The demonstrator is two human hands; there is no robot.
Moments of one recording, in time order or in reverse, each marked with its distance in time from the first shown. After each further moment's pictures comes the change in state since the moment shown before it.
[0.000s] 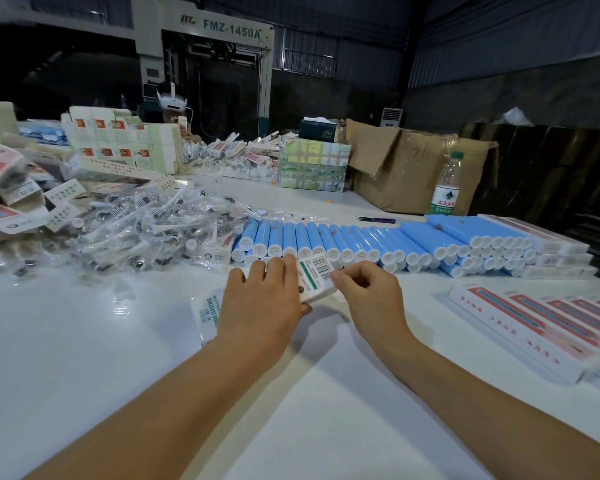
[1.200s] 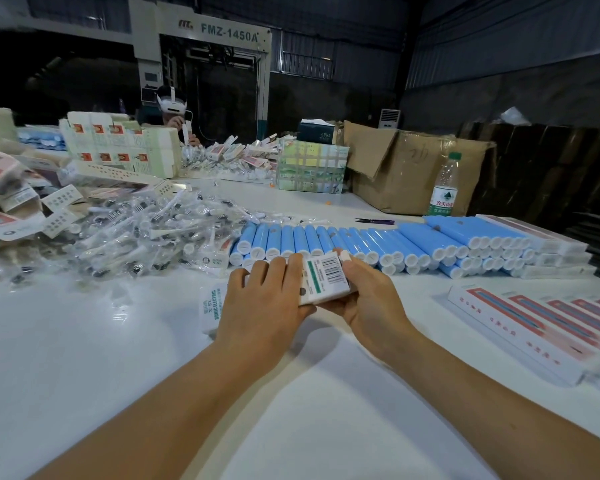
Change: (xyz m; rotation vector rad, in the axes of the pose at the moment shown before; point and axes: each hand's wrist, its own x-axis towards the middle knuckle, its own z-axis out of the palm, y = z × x) left_hand 0.001 0.000 0.005 -0.164 0.097 0.017; right_hand 0.006 -0.005 -0.001 0.729 -0.303 0.279
